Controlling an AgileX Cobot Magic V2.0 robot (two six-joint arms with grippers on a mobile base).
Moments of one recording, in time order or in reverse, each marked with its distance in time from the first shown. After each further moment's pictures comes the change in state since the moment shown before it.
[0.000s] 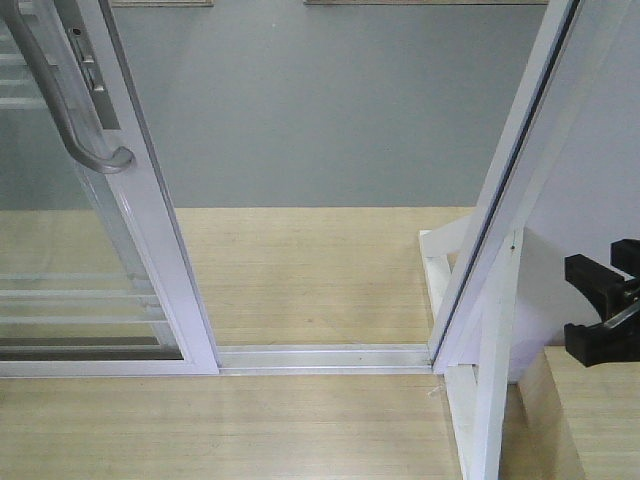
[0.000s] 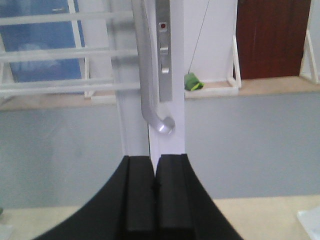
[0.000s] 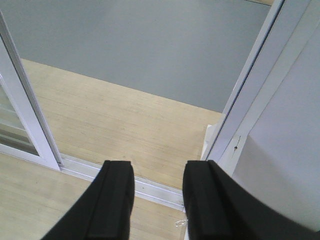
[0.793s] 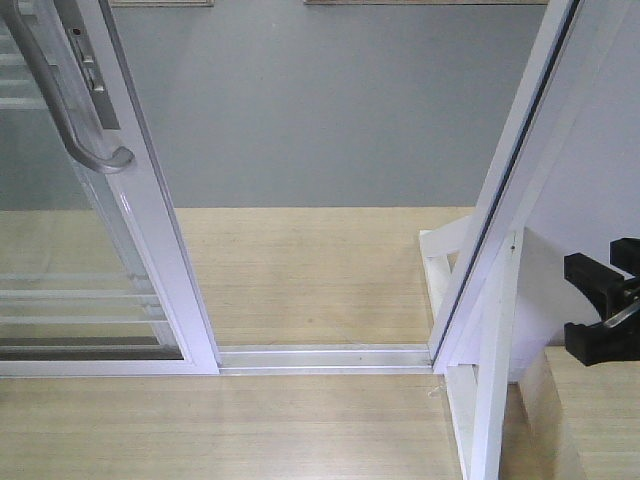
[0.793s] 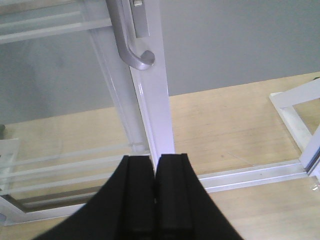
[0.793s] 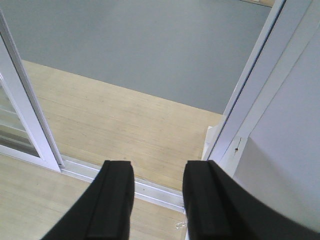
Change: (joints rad) left arm -0.181 0.430 -0.558 0.119 0.599 -0.042; right arm 0.000 0.000 0.000 0.000 -0.005 0.000
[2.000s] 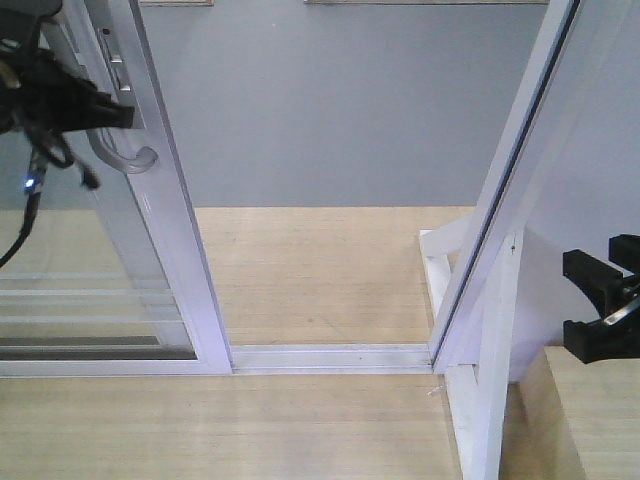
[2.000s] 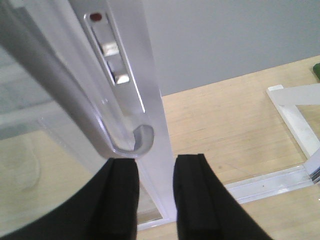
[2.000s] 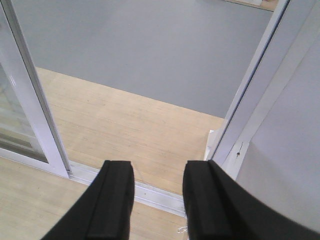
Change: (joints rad) left arm 0.000 0.999 -0.528 -0.048 -0.346 0.078; right arm 0.000 0.000 0.000 0.001 -0.016 0.000
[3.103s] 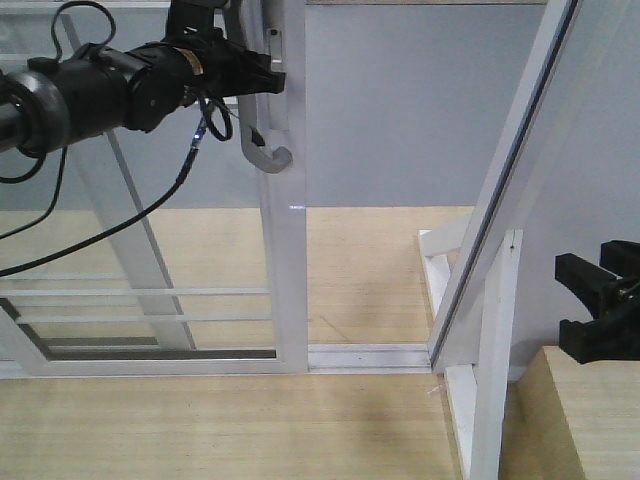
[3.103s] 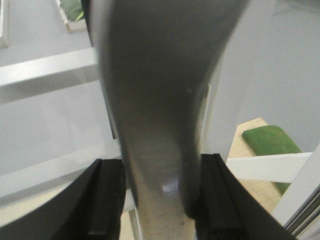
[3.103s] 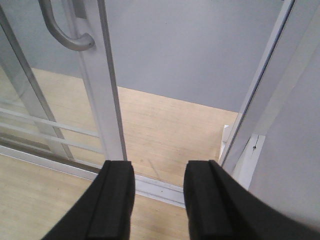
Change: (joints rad) left arm -0.175 0.538 -0.473 0.015 -0.278 -0.137; right arm 0.000 0.000 0.000 0.073 0.000 0.000
